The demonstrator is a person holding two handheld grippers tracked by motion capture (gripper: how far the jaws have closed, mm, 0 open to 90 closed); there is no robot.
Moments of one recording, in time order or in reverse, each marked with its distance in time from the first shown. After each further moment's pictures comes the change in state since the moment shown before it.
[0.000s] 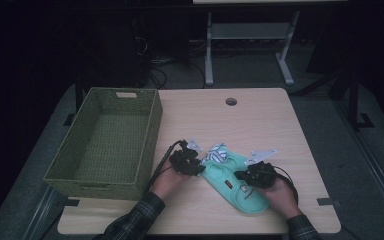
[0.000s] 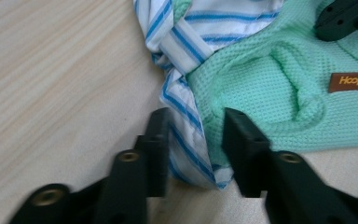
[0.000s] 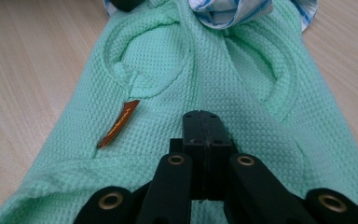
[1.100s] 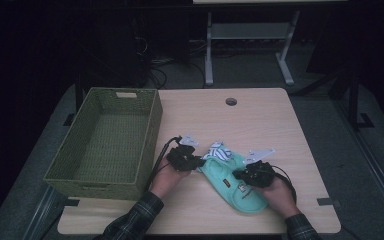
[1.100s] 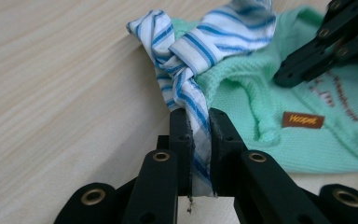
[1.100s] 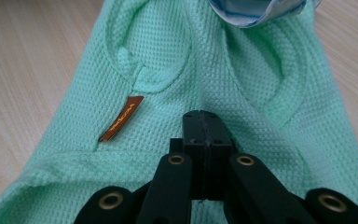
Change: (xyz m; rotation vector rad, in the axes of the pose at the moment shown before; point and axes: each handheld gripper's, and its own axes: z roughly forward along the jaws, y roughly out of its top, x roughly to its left) left arm 0.005 0.005 -0.022 -0.145 -0.070 -0.055; right arm 0.000 0.004 0.004 0.002 0.008 0.004
